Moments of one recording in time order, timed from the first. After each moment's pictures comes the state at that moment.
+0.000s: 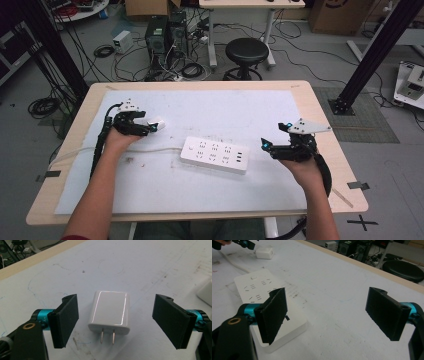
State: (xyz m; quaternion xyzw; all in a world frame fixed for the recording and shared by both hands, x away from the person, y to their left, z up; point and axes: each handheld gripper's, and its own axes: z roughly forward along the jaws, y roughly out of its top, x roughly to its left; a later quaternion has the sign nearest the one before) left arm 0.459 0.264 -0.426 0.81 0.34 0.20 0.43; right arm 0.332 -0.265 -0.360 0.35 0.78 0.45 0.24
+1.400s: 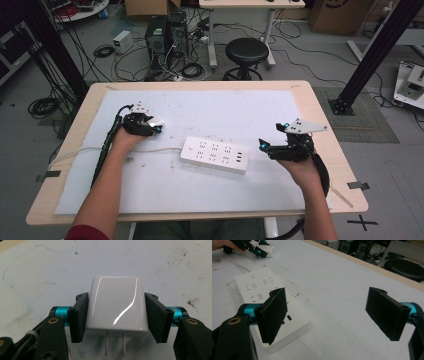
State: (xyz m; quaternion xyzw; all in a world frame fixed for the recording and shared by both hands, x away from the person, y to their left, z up) left arm 0.480 0.253 -0.450 0.84 0.33 0.18 0.38; right arm 0.333 -0.259 -0.360 0.35 0.79 0.45 0.24
